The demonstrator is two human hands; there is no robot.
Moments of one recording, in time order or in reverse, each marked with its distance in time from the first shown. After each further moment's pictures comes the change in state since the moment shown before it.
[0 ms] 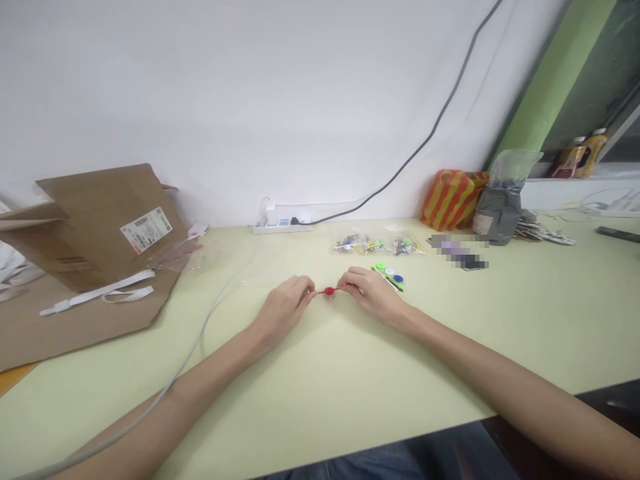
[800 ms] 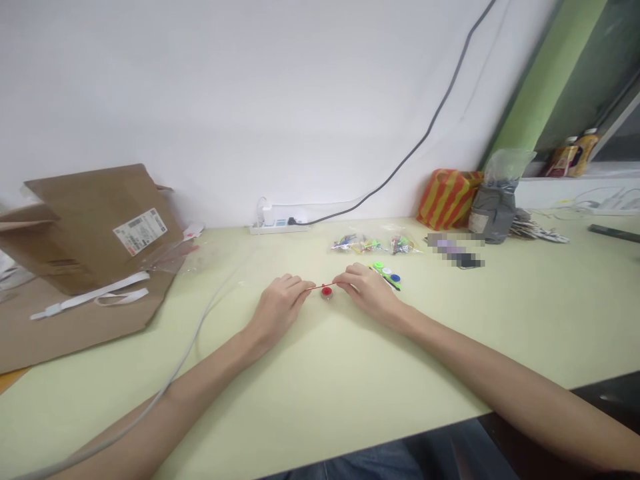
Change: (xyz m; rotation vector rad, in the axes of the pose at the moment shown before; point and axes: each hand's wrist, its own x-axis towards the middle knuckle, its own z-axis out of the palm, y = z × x) left_hand 0.004 0.000 -0.002 0.103 0.057 0.093; right_hand 0.001 0.012 0.009 -0.226 0.046 -0.067
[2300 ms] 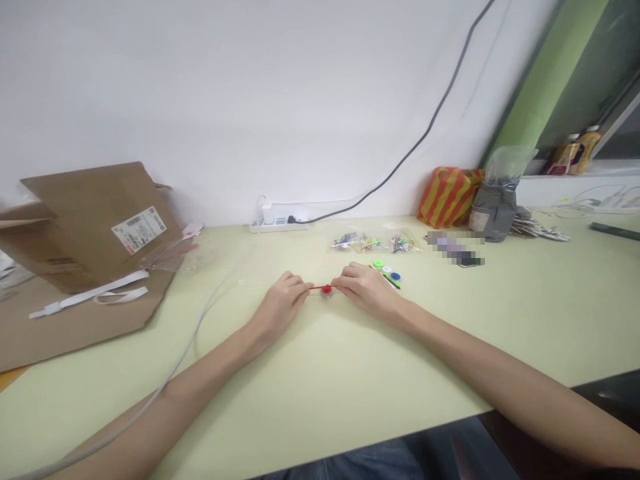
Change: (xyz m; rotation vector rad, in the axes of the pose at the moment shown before) left_hand -0.001 -0.013 0.009 -0.045 -0.024 0.077; right_hand 0.001 0.000 -0.005 -0.066 -0.033 -0.151
